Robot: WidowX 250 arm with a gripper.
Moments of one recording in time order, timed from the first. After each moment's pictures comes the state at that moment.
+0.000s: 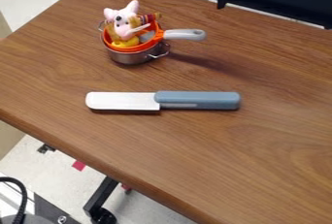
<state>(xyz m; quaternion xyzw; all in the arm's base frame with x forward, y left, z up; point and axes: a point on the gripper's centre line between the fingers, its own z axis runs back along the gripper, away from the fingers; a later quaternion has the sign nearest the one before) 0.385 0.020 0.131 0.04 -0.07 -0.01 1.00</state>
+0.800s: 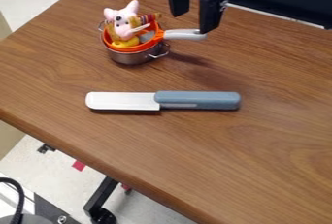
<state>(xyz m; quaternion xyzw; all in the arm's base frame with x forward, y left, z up) 0.342 0.016 0.117 -0.01 -0.04 -0.19 0.98</state>
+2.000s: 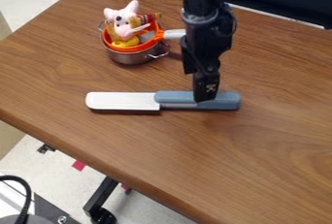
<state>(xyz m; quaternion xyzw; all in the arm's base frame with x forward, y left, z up) 0.306 -0.015 0.048 0.01 -0.06 -0.38 0.92</state>
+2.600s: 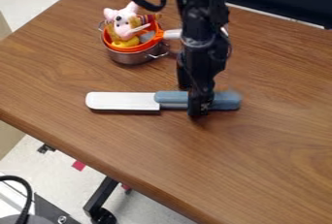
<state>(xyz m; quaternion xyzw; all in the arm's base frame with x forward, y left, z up) 0.306 -0.016 0.018 0.04 -0.03 -0.39 0.92</state>
